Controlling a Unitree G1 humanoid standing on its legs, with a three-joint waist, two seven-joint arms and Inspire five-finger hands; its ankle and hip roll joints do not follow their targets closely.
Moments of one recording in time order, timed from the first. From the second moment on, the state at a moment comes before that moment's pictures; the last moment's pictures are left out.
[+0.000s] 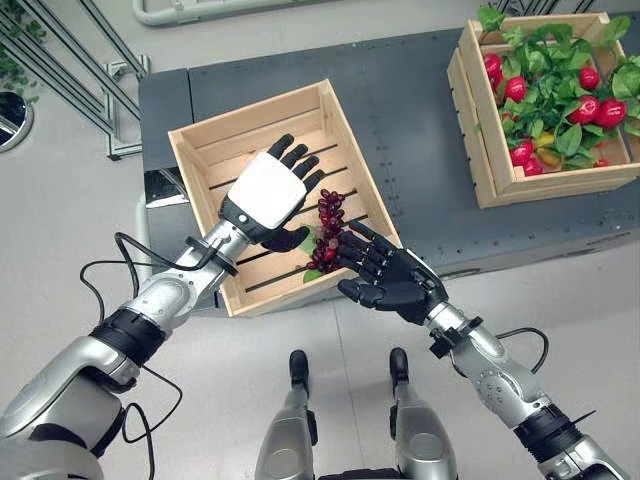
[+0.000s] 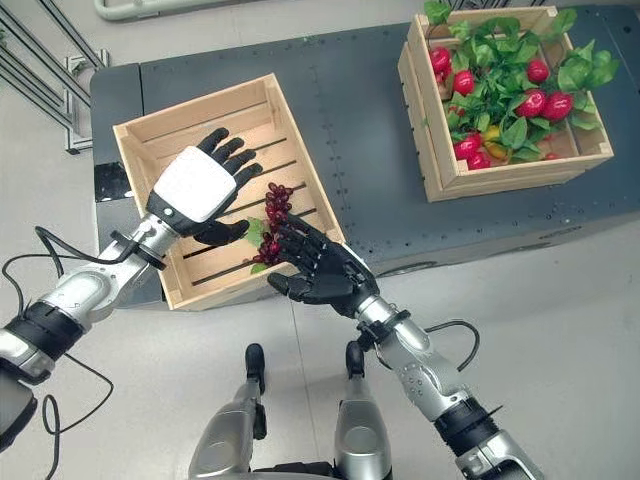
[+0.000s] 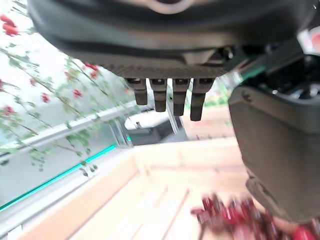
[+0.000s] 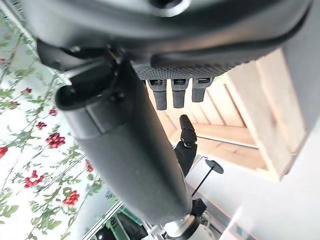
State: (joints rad) left arm -0.77 0.89 -0.76 0.41 1.10 -0.03 0.51; right arm -0.24 -0.50 0.46 0.07 0.96 -0.07 0.26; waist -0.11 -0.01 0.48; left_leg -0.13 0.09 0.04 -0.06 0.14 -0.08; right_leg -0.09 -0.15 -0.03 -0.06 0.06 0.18
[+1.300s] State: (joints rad) left arm -1.00 0.75 -0.90 0.69 1.42 0.25 0.51; right arm -0.33 -0.43 0.52 0.13 0.99 -0.13 0.17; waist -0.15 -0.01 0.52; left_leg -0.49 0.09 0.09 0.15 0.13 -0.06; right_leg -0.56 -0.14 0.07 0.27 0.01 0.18
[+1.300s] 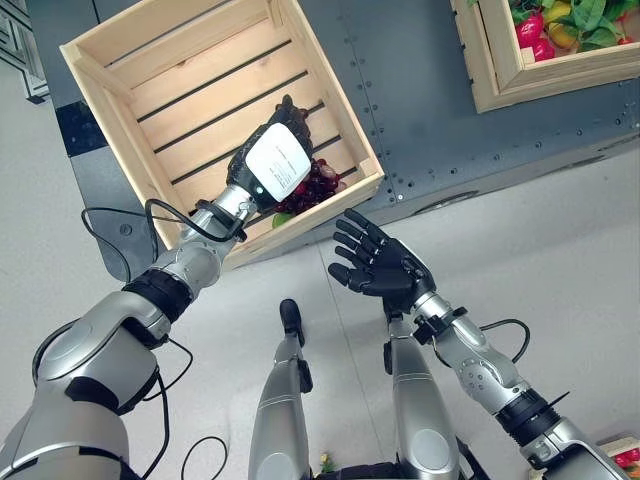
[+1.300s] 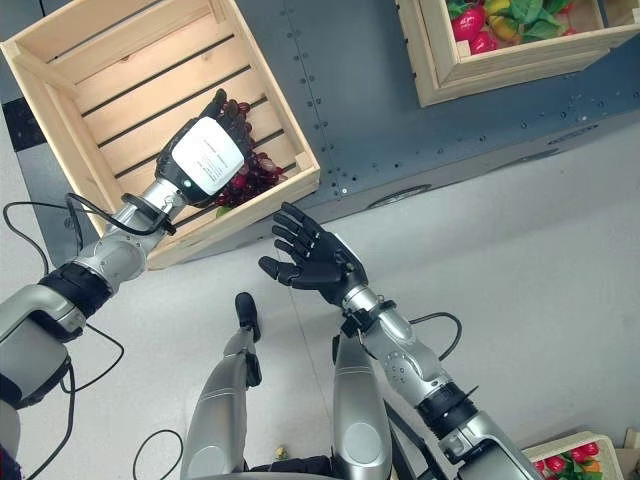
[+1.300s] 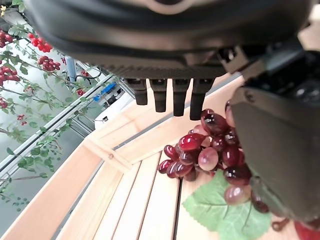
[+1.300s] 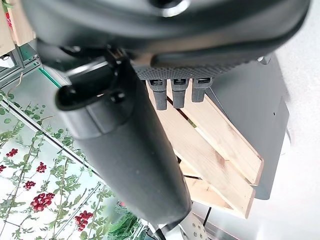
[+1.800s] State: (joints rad) left arm -1.04 0.72 -0.90 0.73 1.46 0.20 0.48; right arm -0.36 -0.41 0.52 0.14 0.99 -0.12 0.13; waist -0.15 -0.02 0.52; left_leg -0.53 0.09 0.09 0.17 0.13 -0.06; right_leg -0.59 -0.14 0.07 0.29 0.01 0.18
